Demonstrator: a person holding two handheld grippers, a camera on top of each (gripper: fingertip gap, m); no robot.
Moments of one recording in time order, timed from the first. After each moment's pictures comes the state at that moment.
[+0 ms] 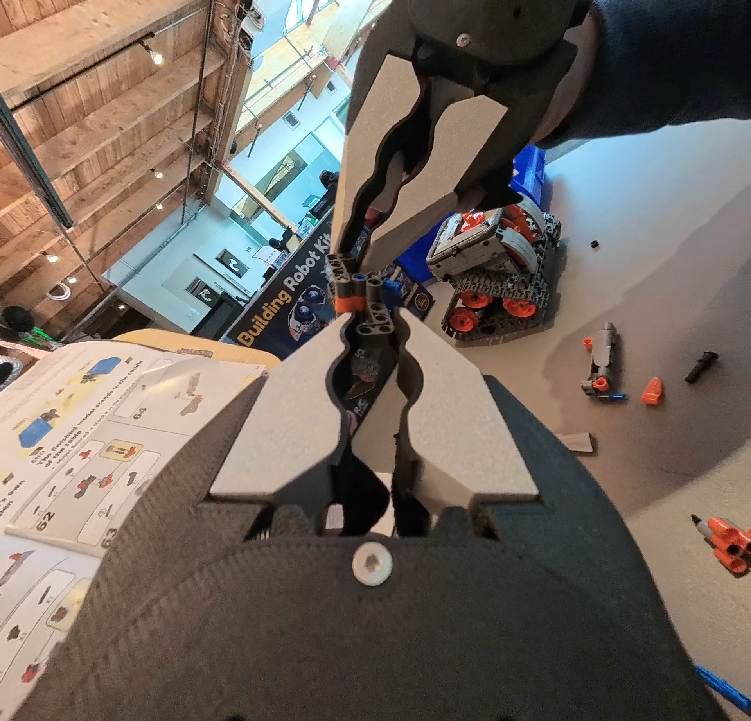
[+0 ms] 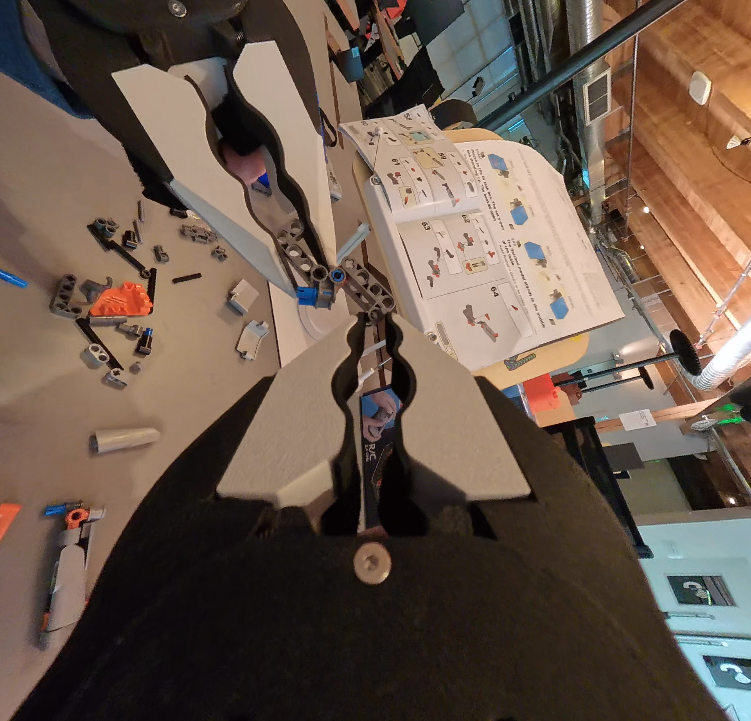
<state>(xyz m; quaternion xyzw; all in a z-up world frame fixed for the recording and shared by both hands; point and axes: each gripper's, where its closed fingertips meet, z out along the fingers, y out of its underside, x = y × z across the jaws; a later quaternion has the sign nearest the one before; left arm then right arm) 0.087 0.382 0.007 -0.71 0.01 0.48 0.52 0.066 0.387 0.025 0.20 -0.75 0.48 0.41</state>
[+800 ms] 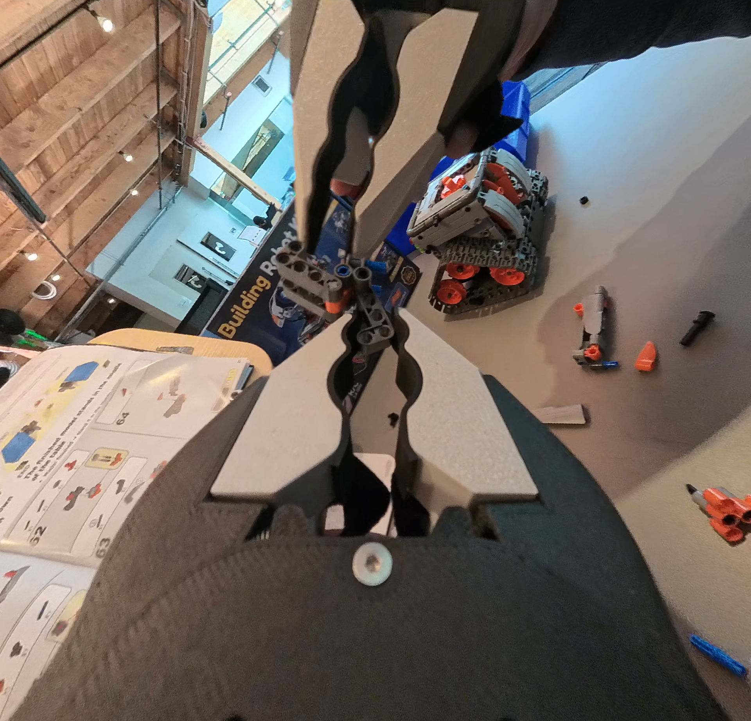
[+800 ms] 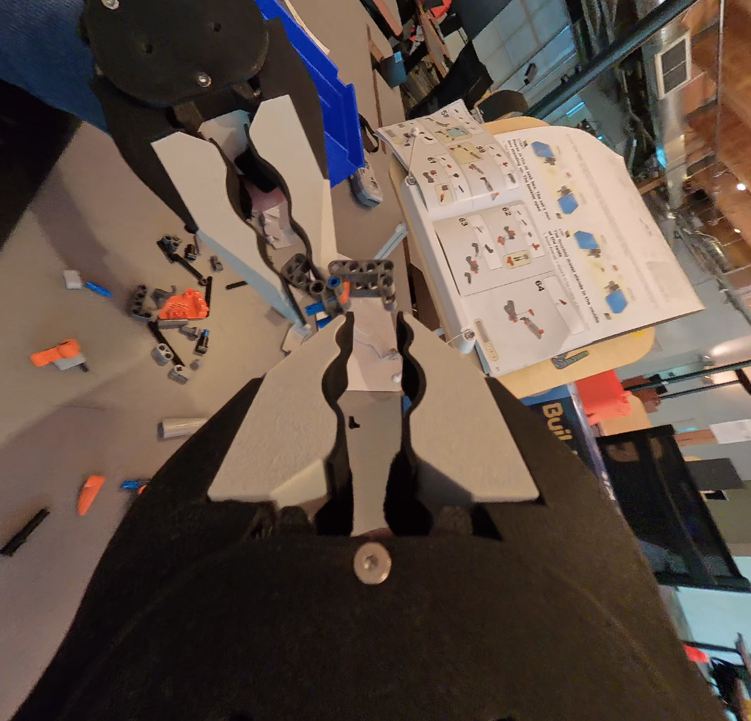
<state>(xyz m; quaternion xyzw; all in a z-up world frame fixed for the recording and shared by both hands) 0.083 0.391 -0.012 -0.74 0.02 0.48 0.47 0.075 0.392 0.018 0.19 -0.78 0.49 0.34</state>
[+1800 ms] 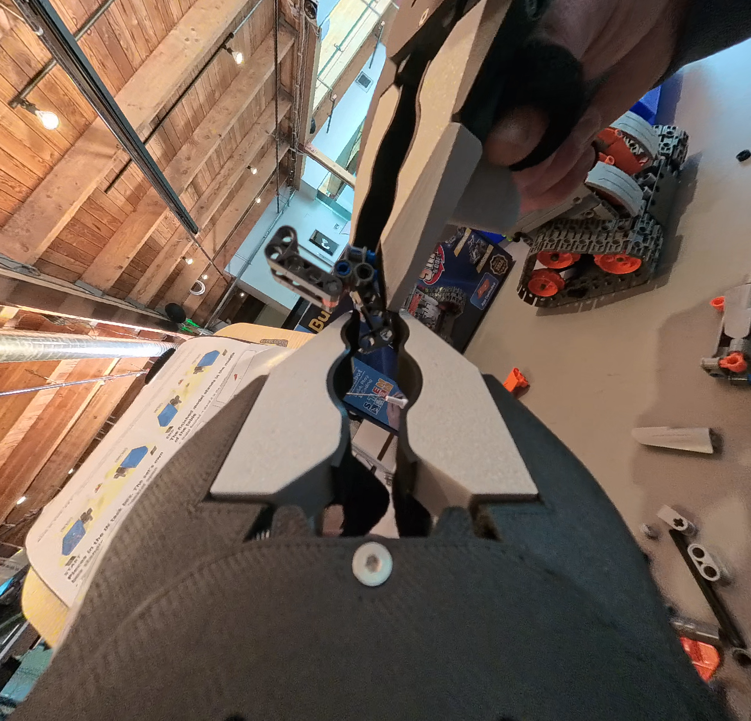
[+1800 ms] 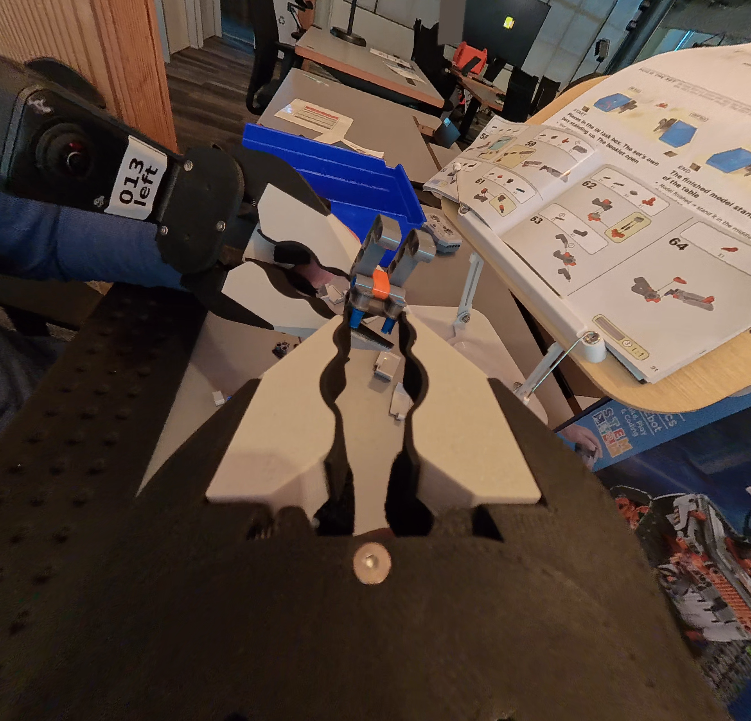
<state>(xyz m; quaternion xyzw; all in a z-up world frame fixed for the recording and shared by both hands) 0.072 0.382 0.009 -0.68 0.01 0.61 0.42 0.090 0.370 0.015 0.08 -0.78 0.60 0.12</state>
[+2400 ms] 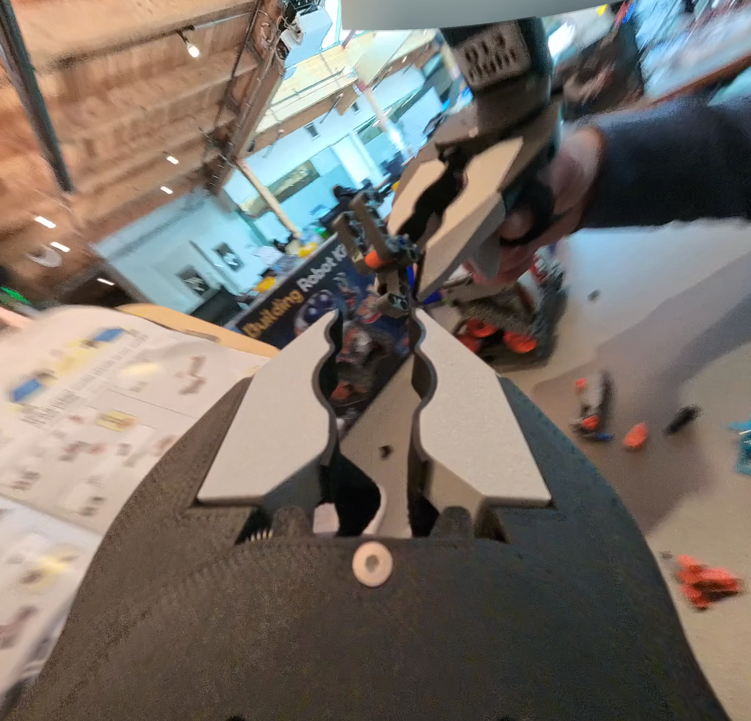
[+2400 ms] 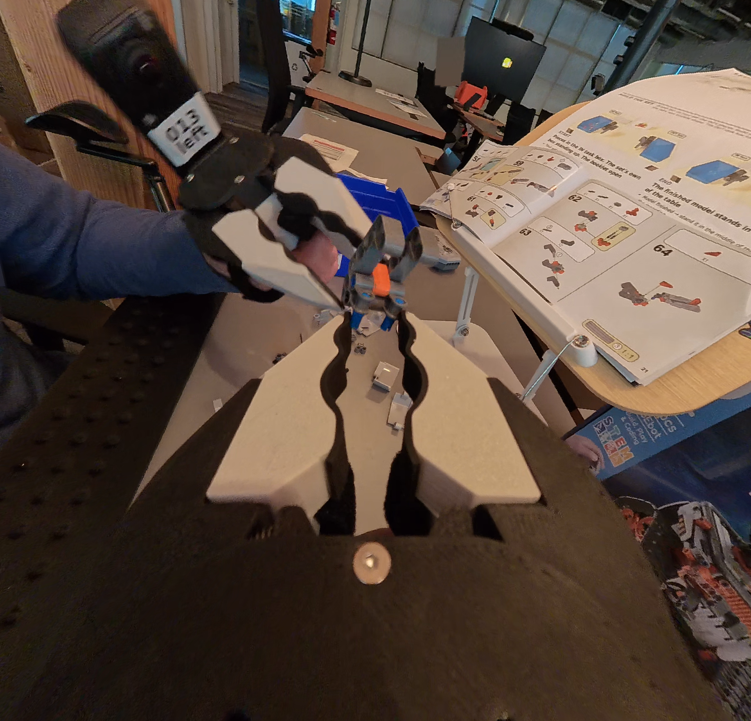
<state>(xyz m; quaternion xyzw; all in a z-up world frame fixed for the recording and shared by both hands) 0.086 0.368 0.026 -0.68 -0.05 0.45 0.57 0.082 0.380 0.021 0.08 -0.76 0.63 0.10</state>
